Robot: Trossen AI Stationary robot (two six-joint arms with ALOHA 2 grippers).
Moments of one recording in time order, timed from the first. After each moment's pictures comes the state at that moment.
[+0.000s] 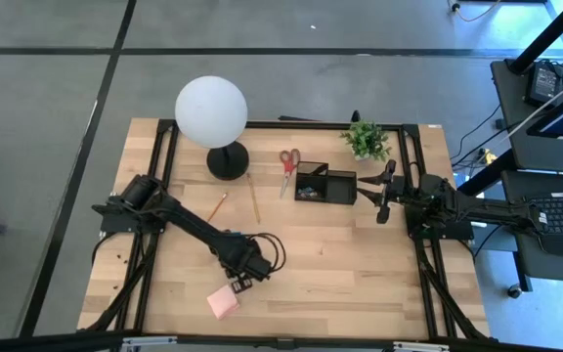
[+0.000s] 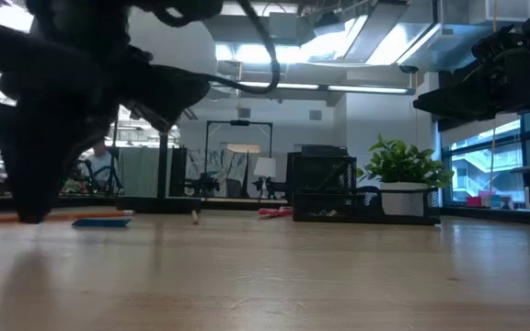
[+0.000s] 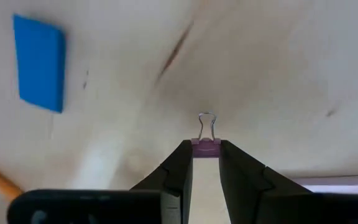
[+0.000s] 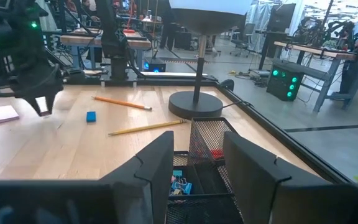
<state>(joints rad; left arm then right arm) -0.44 1.96 1.32 -1.01 0.06 -0.92 -0.18 0.17 0.01 0.14 0.07 -0.09</state>
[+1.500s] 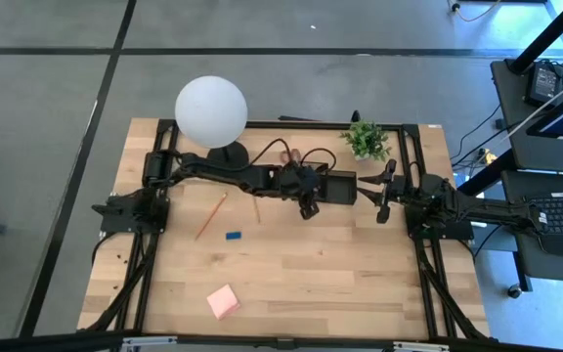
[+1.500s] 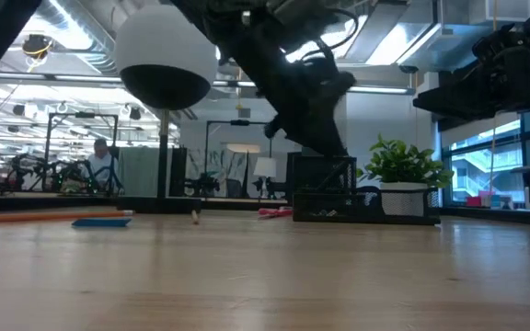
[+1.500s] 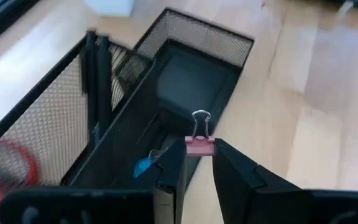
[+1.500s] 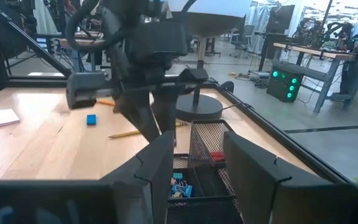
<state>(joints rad) 0.08 2.02 1.47 -0.20 -0.23 -0.28 -0.18 0.17 0.01 0.15 0.07 -0.08</state>
